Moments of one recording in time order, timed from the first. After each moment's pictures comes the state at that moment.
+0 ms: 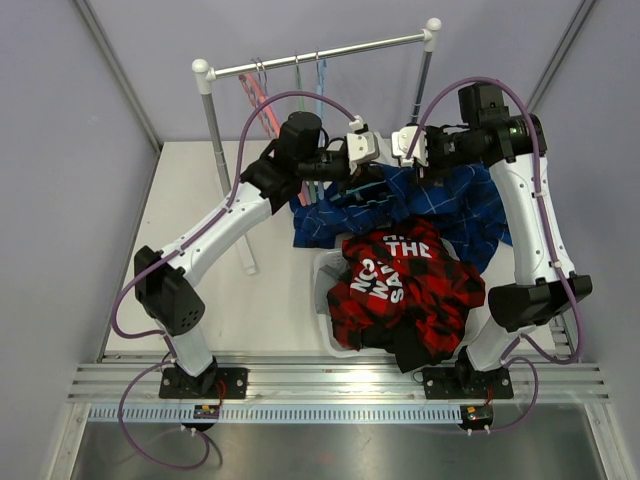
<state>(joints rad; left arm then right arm) -0.67 1.75 1.76 -0.26 0.75 0.42 0.21 1.68 2.13 -1.34 -0.65 -1.43</state>
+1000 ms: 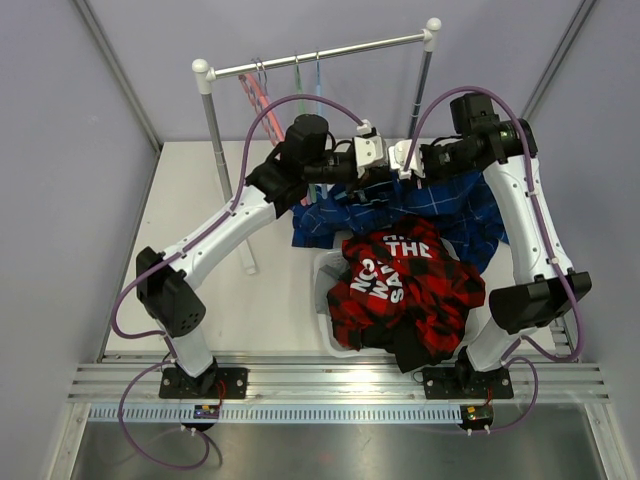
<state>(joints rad) -0.72 1.75 1.76 -0.22 0.71 0.44 0.22 1.68 2.04 -1.36 -0.67 -1.51</state>
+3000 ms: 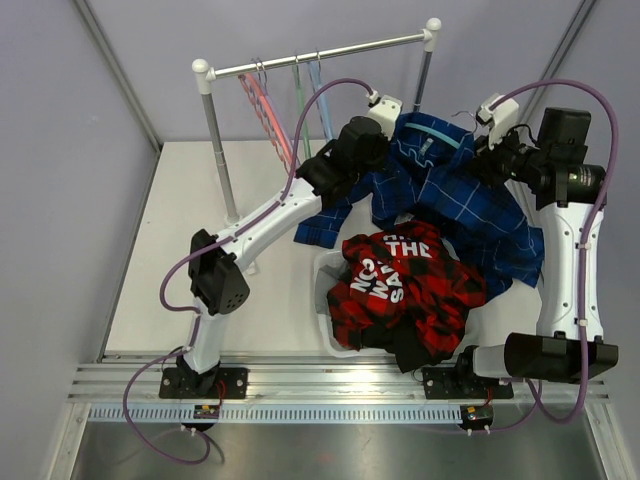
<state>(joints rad) -0.82 2.06 2.11 -0.34 -0.29 -0.08 -0.13 1.37 1.76 -0.96 -0.62 -0.55</state>
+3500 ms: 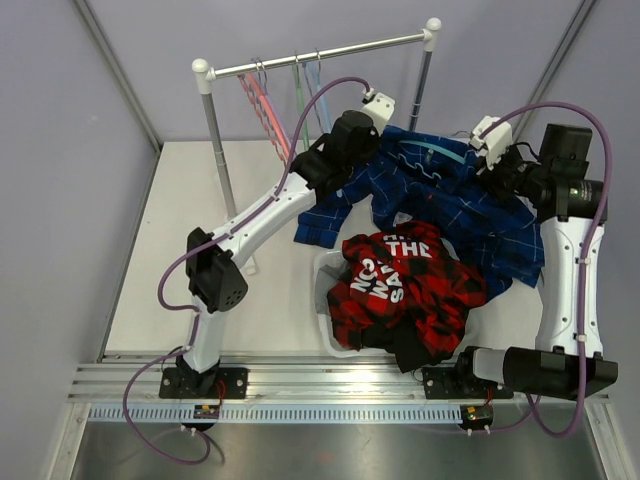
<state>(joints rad) -0.78 2.06 2.12 -0.39 -0.39 0.11 -0.15 1.29 1.63 -0.97 -0.56 -0.84</state>
